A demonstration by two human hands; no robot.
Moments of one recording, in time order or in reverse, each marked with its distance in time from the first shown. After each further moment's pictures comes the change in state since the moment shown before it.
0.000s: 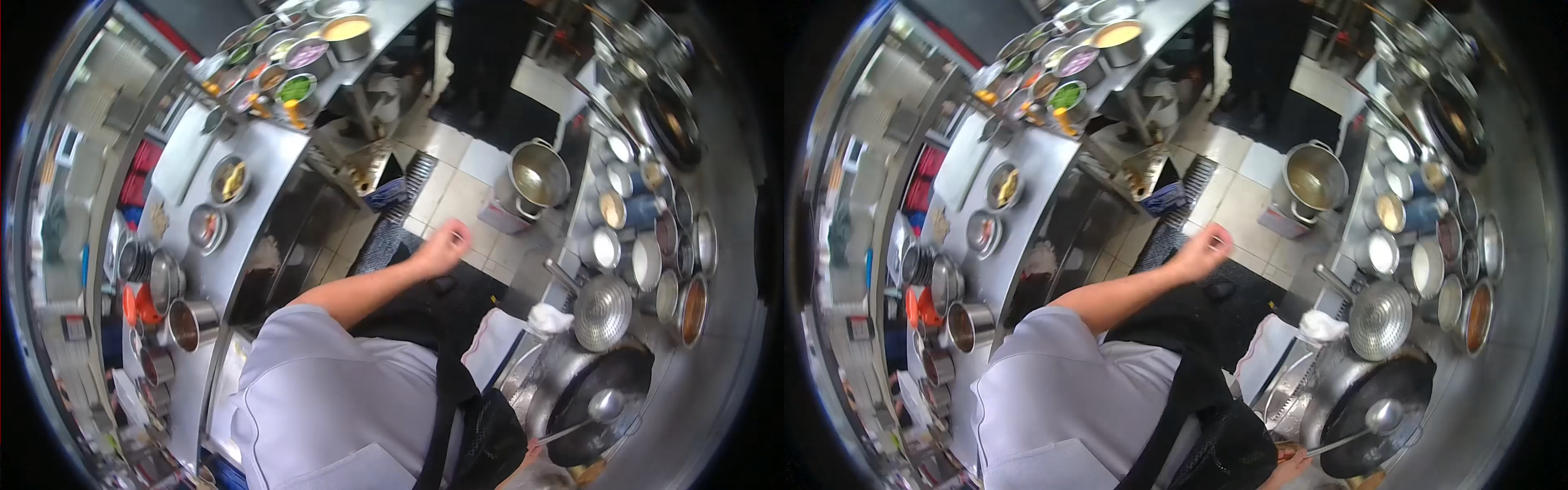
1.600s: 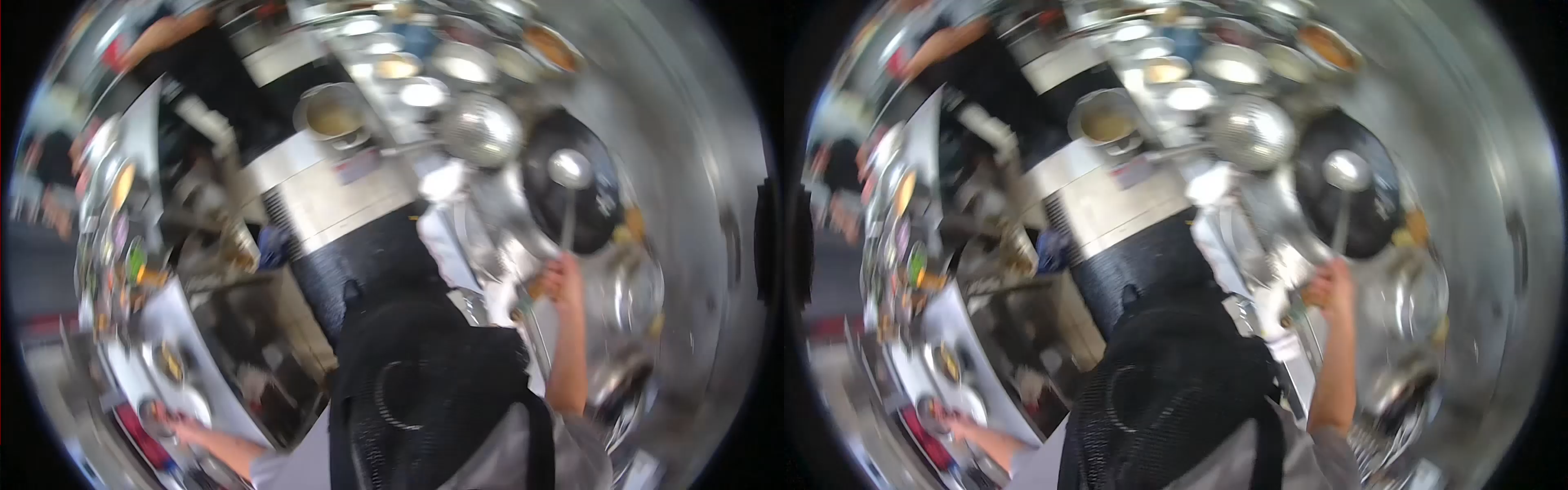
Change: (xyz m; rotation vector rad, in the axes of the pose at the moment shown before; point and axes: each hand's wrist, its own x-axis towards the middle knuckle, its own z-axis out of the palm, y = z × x) left_hand -0.218 -0.090 -0.600 0.474 1.134 -0.132; right_hand -0.031 -0.031 0.009 0.755 -0.189 0.060
